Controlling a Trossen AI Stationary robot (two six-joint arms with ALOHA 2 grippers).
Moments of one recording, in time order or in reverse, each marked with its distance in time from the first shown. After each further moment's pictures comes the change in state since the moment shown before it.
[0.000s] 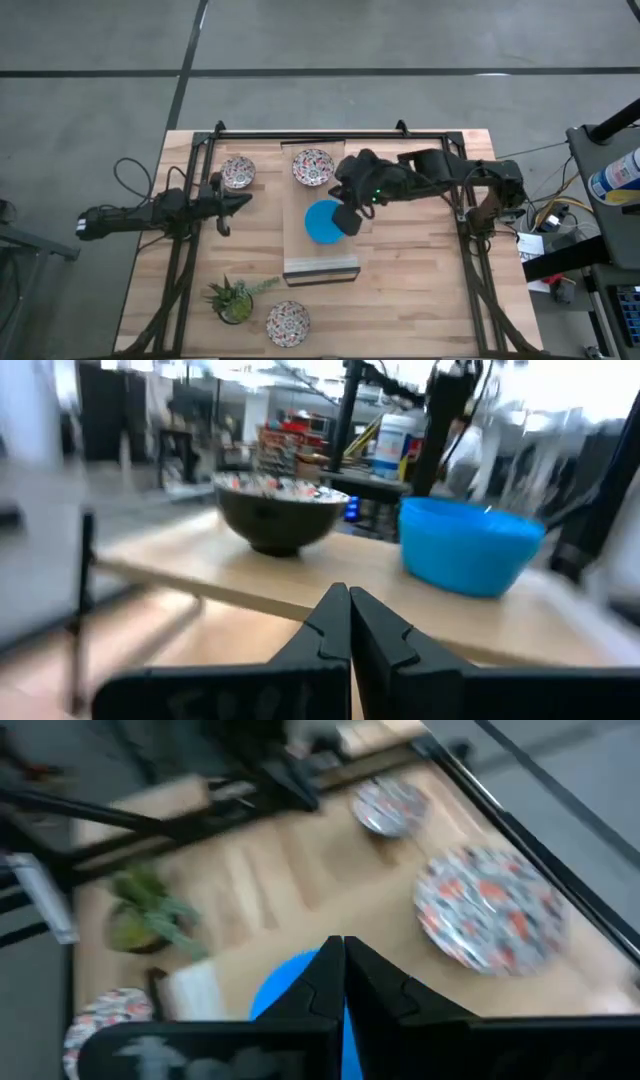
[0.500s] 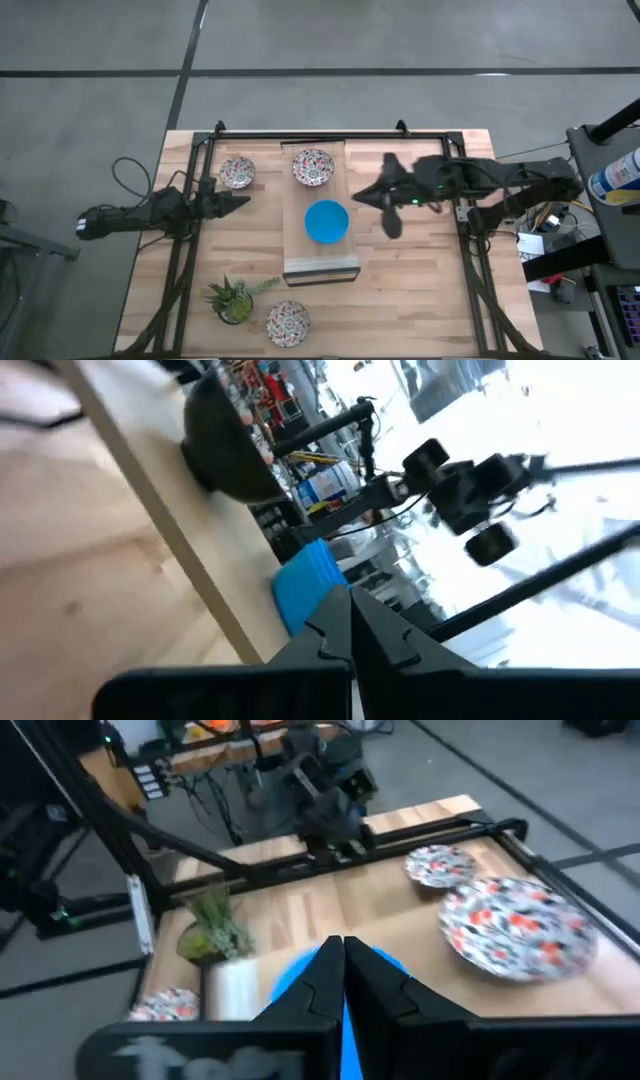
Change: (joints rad) left arm -0.001 0.003 0.022 0.051 0.070 -0.926; right arm -0.028 -0.511 -0.767 0.610 -0.148 -0.154
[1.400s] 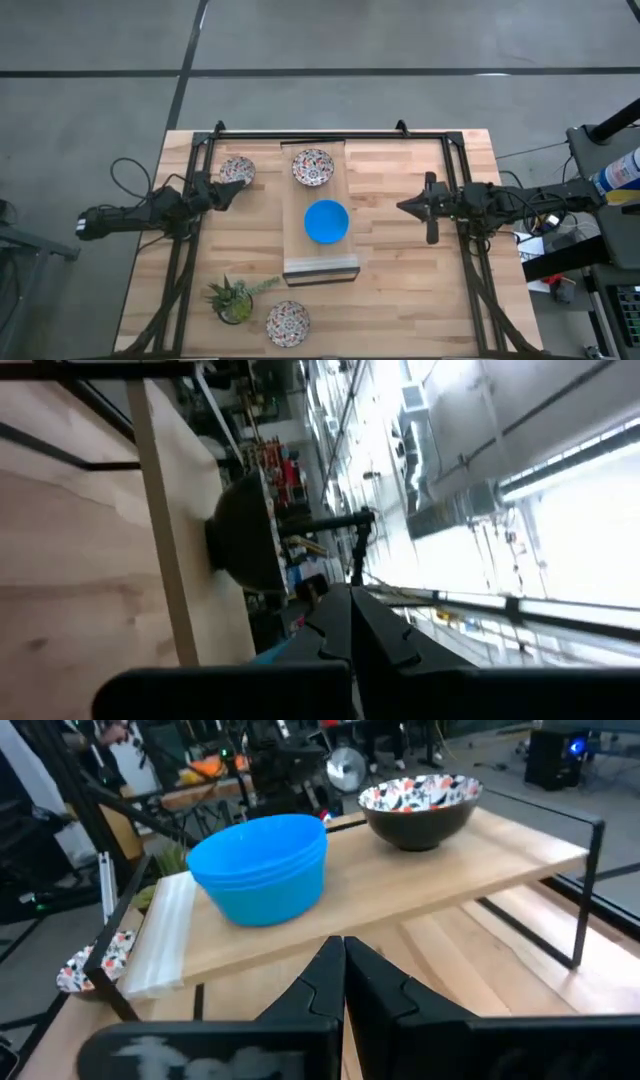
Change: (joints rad) left arm 0.002 0.004 0.003 0.062 -0.251 -0.248; right arm 0.000 -0.753 -0.953 0.390 0.076 -0.038
